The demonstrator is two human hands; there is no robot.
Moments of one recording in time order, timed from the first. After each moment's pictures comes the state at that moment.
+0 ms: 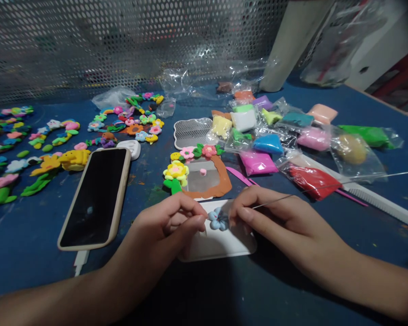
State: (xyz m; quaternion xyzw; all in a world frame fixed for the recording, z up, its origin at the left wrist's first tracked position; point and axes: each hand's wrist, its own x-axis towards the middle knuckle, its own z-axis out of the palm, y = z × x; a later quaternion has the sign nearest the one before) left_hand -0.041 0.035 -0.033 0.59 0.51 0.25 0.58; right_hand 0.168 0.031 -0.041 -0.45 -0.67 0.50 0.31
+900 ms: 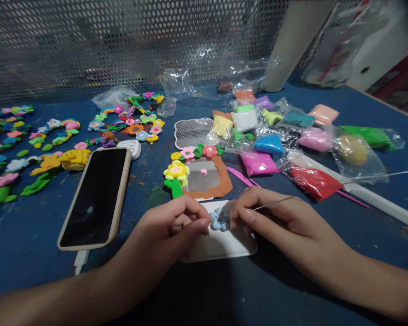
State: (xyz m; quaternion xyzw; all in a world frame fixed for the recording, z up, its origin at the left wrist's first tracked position) left_hand -0.039 0.039 -0.037 0.60 0.49 0.22 0.60; right_hand 0.168 0.031 -0.043 -0.44 -0.68 0.50 0.31
